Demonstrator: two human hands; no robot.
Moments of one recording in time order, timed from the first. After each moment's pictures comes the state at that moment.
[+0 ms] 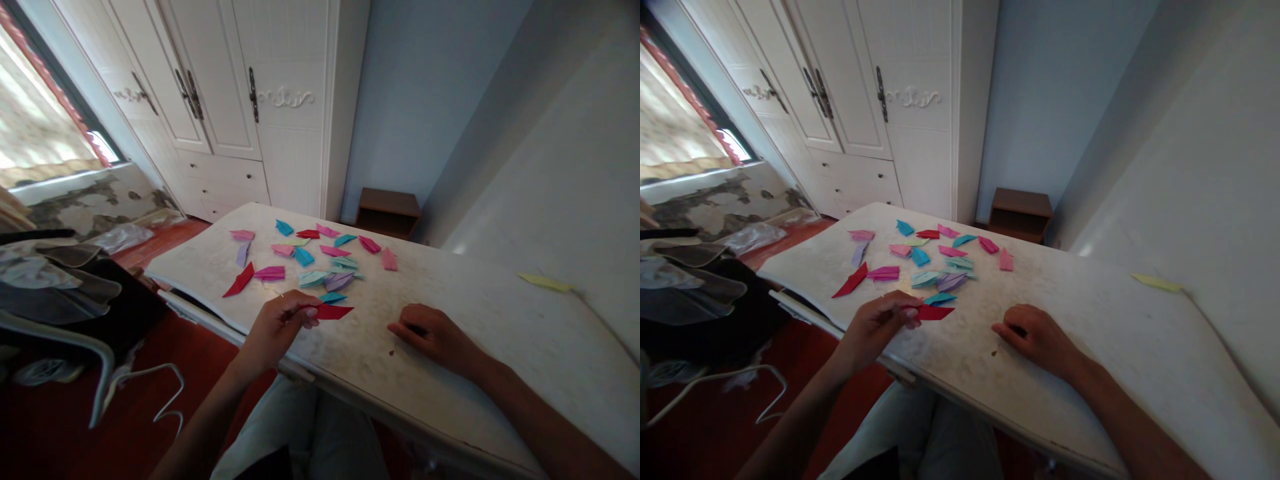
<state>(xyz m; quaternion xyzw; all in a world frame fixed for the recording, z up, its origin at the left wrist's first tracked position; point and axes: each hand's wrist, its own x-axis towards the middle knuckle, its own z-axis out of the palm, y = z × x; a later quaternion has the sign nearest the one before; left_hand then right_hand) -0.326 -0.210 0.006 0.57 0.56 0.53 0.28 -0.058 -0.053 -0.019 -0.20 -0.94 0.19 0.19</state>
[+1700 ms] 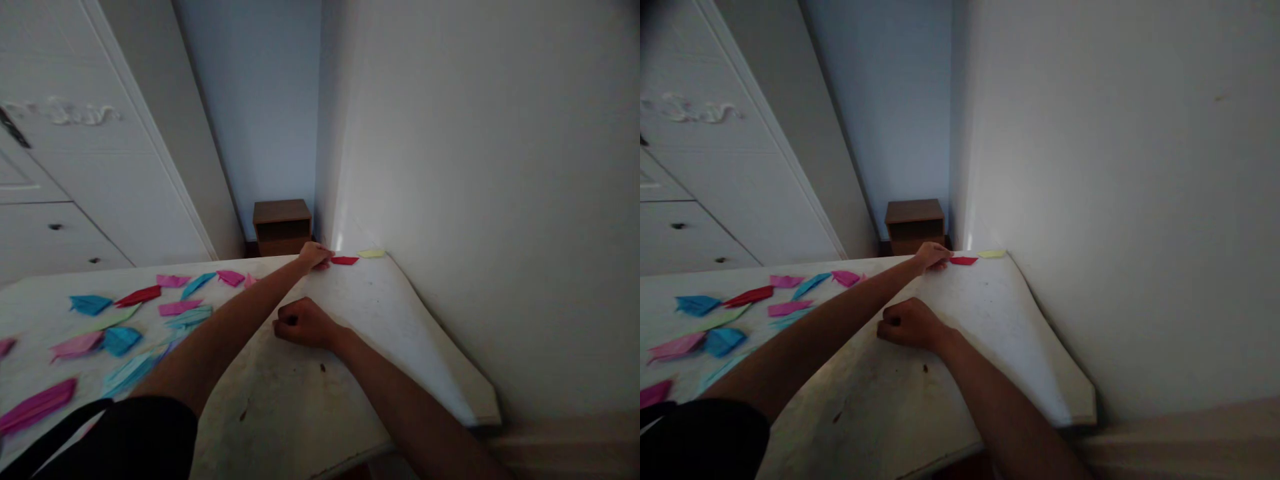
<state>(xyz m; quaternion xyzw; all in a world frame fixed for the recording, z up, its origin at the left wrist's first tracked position) -0.082 0.143 -0.007 0.57 0.60 0.32 0.46 -0.039 0.001 -0.026 -0.29 -0.83 0.37 0.30</state>
